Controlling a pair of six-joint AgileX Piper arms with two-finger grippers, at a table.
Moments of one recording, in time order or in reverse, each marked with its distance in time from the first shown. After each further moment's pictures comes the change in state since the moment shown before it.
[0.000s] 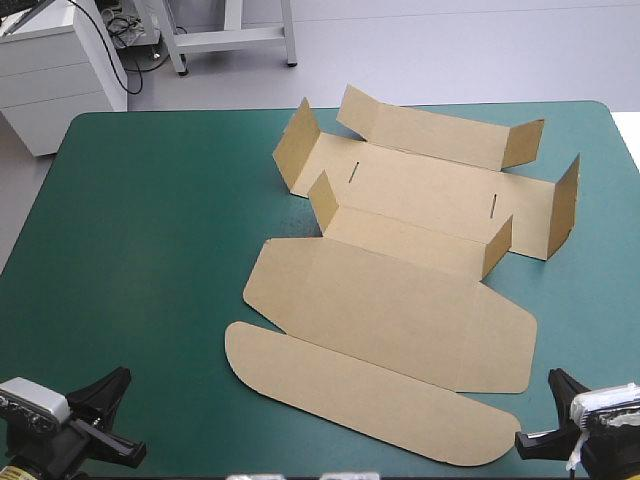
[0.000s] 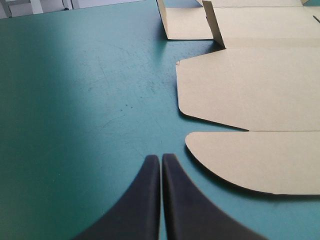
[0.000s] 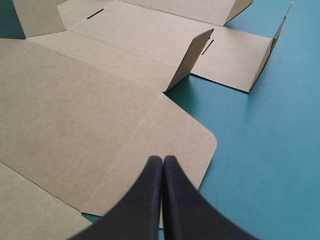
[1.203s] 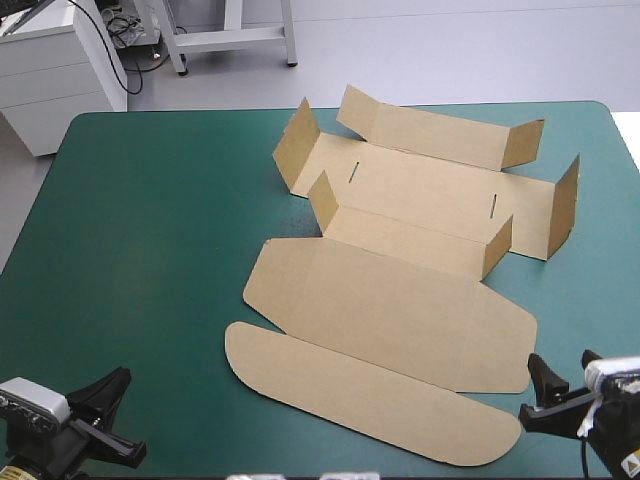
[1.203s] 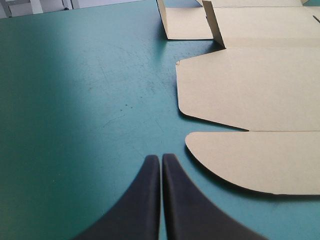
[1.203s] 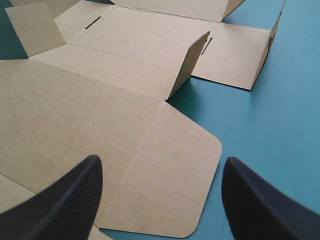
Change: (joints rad) left arm 0.000 0.000 0.000 0.000 0.000 0.000; right arm 0.000 0.153 -0.115 -0.002 0.008 0.108
